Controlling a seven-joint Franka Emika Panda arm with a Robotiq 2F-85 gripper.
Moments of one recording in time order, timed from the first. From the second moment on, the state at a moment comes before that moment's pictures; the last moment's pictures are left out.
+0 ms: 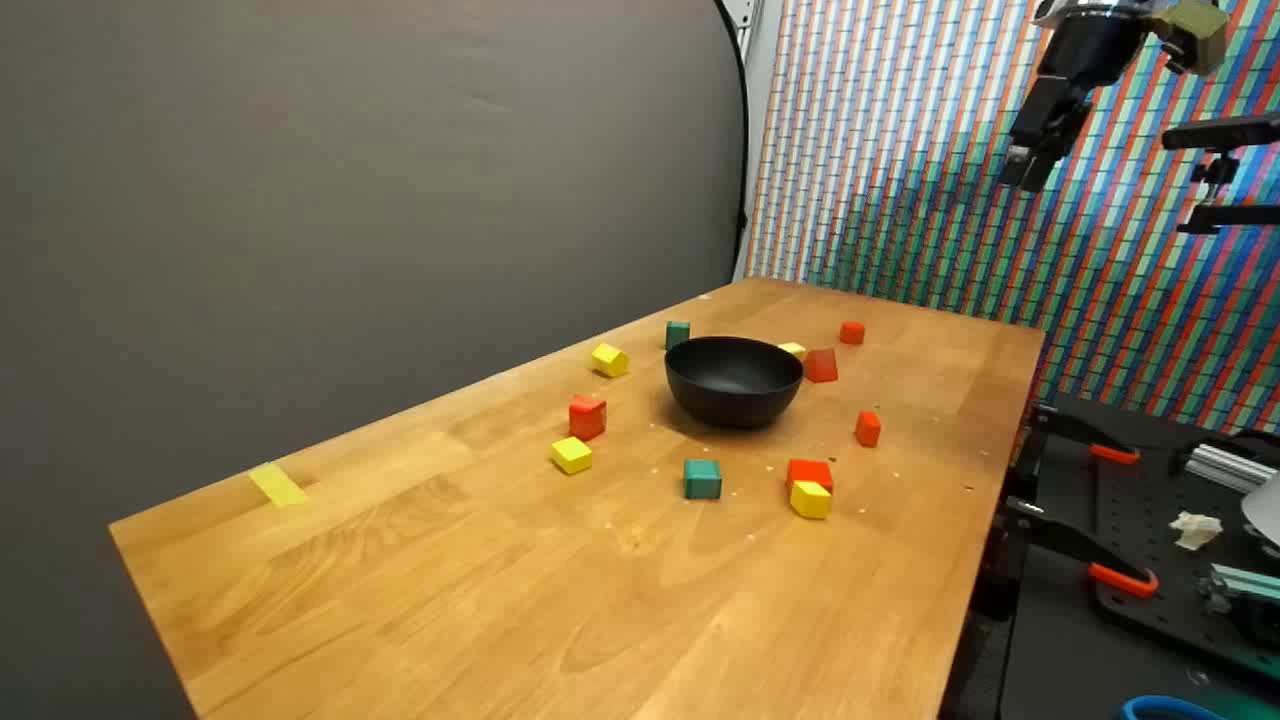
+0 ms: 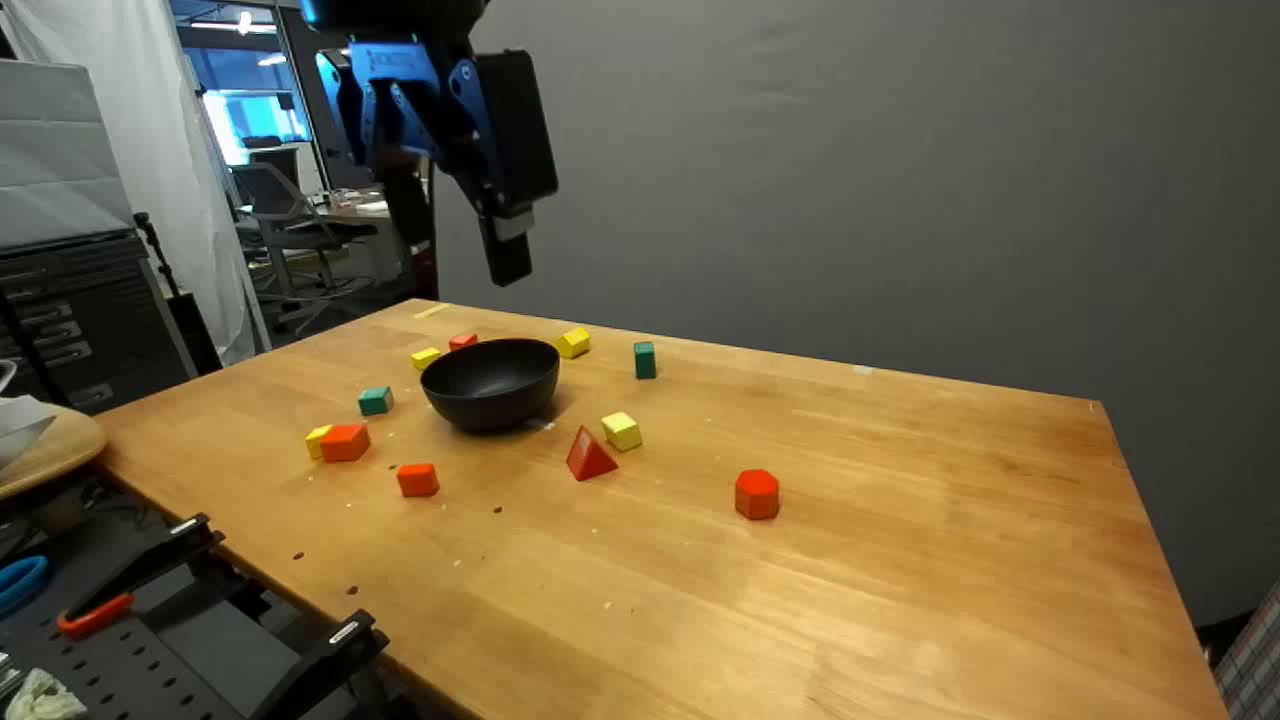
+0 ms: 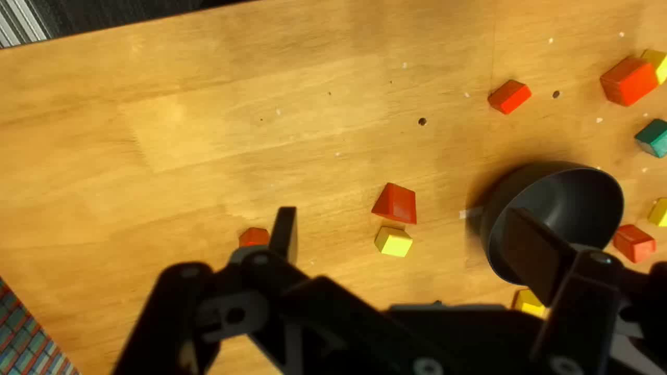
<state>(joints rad) -0.19 -0.66 -0.38 -2.78 -0.09 2.24 -0.31</state>
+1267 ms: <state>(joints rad) 0.05 -0.33 -0.21 -2.75 0.38 2.48 -0.19</state>
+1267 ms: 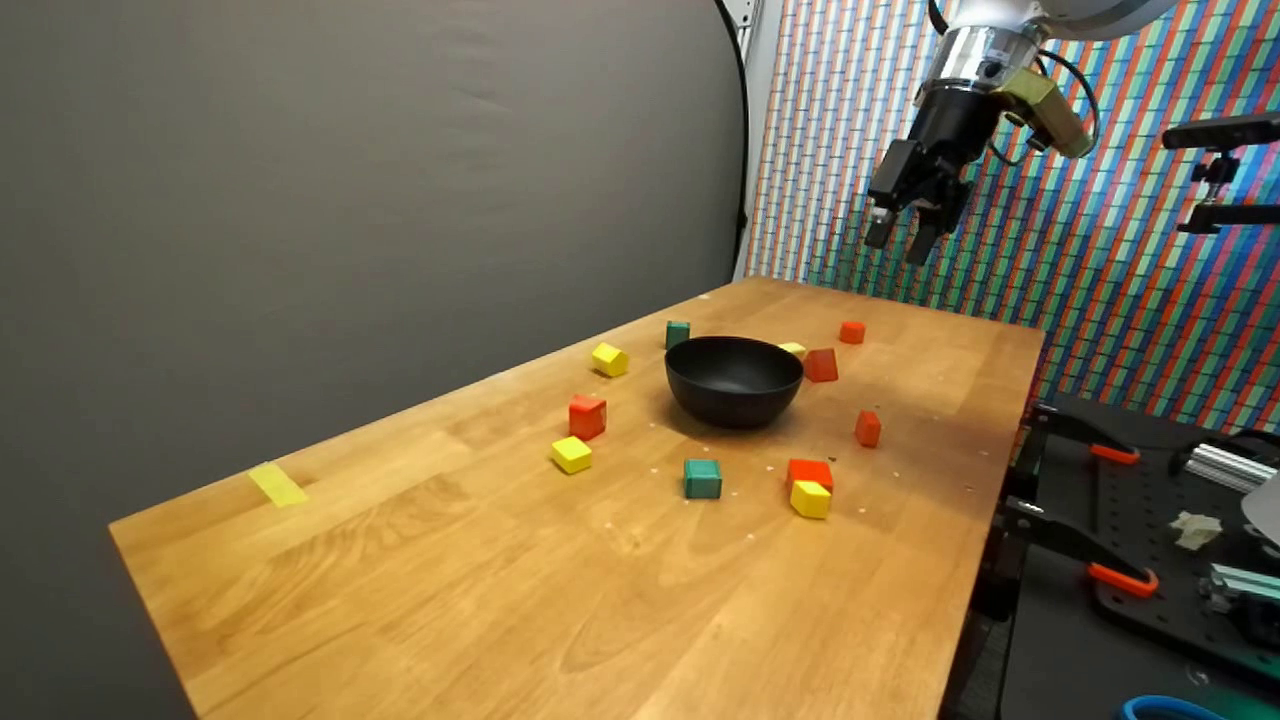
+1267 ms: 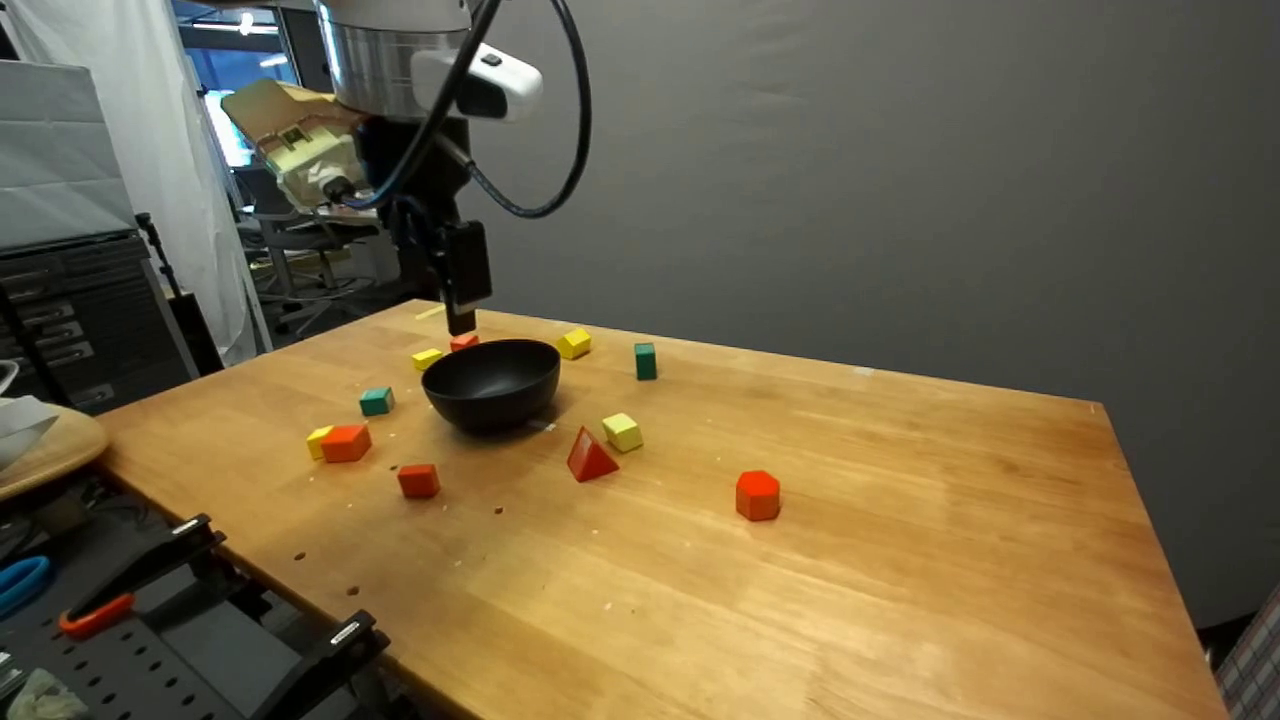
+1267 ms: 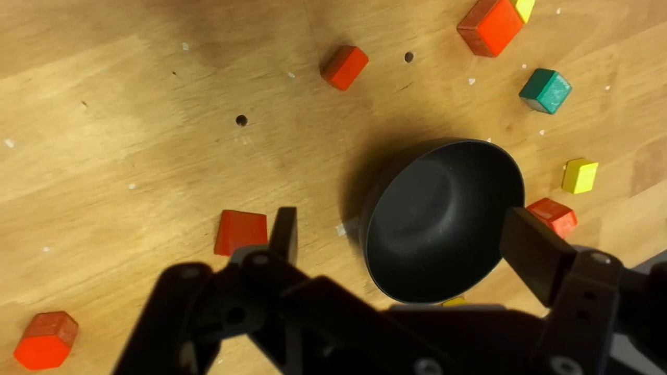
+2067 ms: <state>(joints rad) 0.10 -0.02 -0.09 -2.77 0.50 2.67 -0.20</state>
